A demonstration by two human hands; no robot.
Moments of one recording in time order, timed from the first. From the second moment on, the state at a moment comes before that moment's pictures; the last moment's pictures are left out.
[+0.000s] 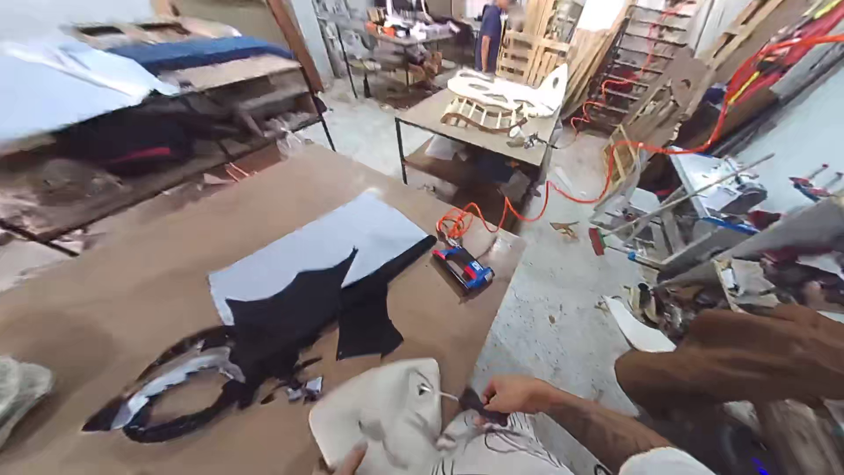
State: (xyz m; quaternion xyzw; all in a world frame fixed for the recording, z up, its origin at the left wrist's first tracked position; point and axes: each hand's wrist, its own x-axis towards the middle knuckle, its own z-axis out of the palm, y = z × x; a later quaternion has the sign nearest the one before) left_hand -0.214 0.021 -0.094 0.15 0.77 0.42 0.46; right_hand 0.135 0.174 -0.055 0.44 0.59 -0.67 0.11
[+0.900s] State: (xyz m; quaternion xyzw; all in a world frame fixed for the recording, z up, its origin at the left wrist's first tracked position) left_hand -0.197 0.094 -0.001 0.29 0.56 0.66 0.41; right_hand 0.129 0.178 -0.005 0.39 0.51 -0.75 -0.11
